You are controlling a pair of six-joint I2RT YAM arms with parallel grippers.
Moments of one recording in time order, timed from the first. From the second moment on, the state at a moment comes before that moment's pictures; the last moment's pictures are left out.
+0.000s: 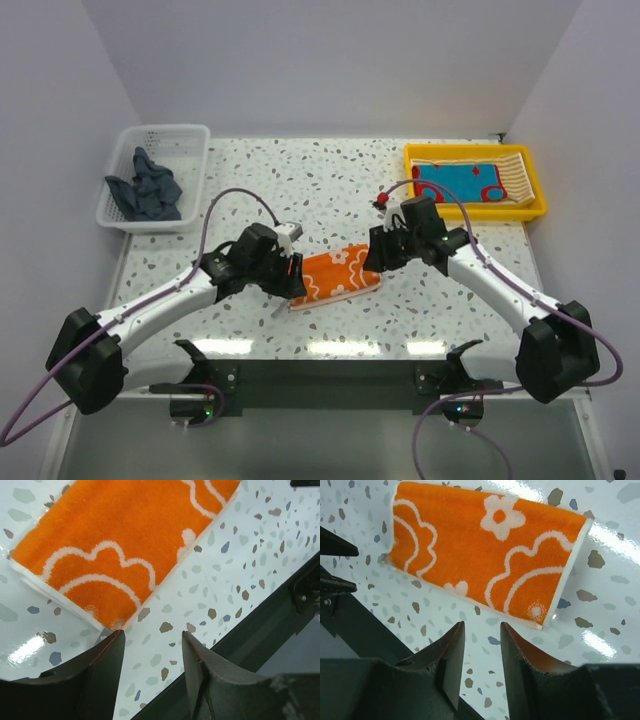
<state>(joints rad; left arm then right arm) -0.70 1.17 0.73 -0.41 0.25 -0.42 0.45 1.27 0.87 -0.50 -0.38 0.20</state>
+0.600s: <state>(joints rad) -0.76 1.49 0.73 -0.32 0.11 -0.51 0.45 1.45 0.66 -0.20 -0.28 0.40</state>
